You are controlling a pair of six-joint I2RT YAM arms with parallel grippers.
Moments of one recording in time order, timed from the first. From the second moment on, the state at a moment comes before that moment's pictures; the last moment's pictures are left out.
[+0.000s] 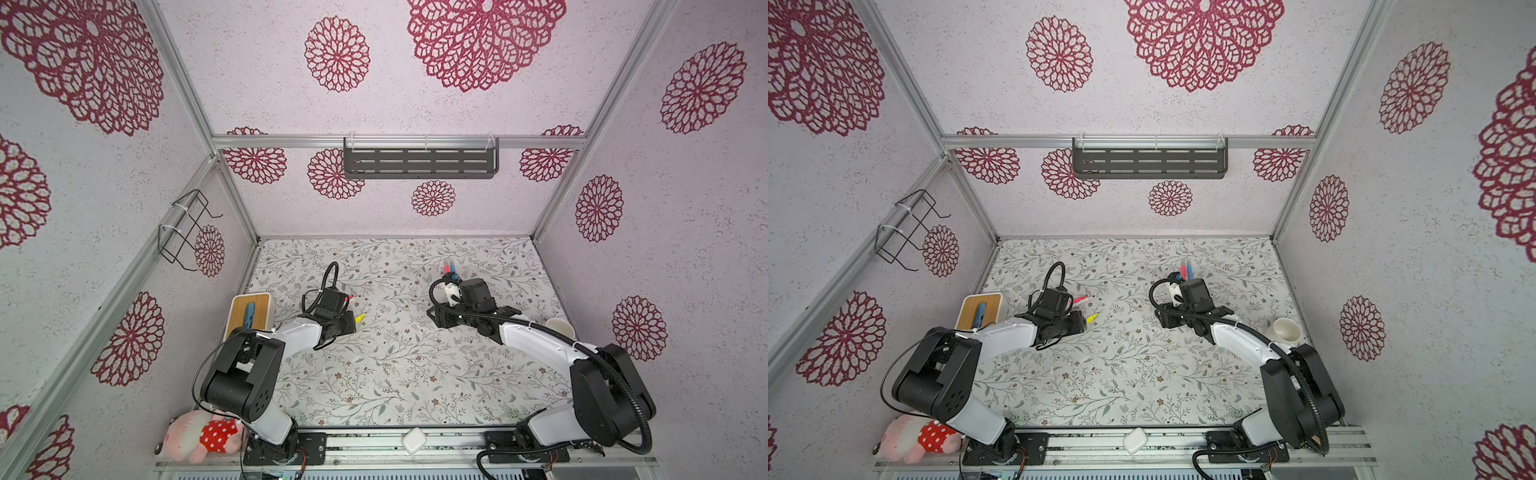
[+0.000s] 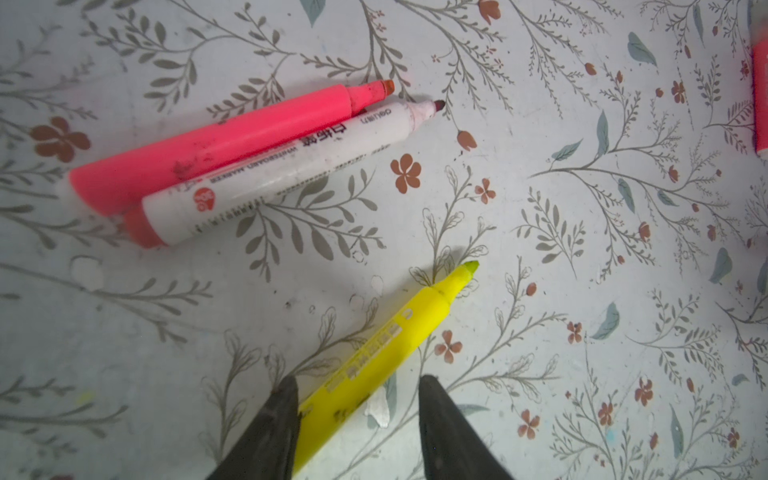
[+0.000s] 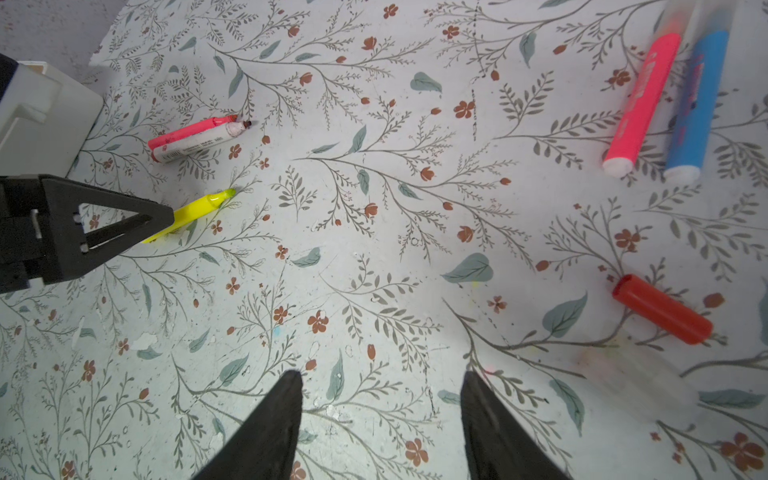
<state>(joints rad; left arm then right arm) -0.37 1.62 0.75 -0.11 0.01 -0.53 0.48 1.44 0.84 -0.16 -0.20 0.22</state>
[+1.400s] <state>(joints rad) -0.59 1.51 0.73 -0.14 0.00 -0.47 0.46 1.38 0.72 0.05 -0.33 0.42</state>
